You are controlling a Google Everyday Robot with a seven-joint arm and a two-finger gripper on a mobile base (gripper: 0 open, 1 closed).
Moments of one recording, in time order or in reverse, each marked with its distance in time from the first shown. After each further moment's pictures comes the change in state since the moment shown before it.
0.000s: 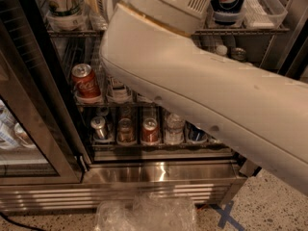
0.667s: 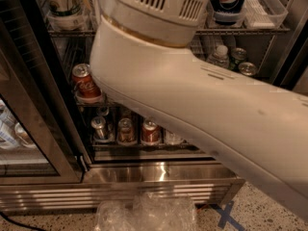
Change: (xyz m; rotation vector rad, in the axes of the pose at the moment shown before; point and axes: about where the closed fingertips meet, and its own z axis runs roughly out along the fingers) arm -0.017 0.010 -0.023 0.014 -0.062 -0.048
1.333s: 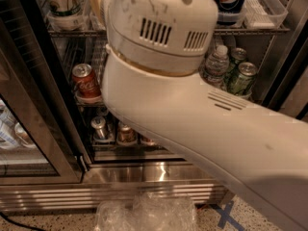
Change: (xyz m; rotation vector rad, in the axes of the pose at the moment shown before) arm 0.024 -0.020 -0.013 0.062 0.022 0.000
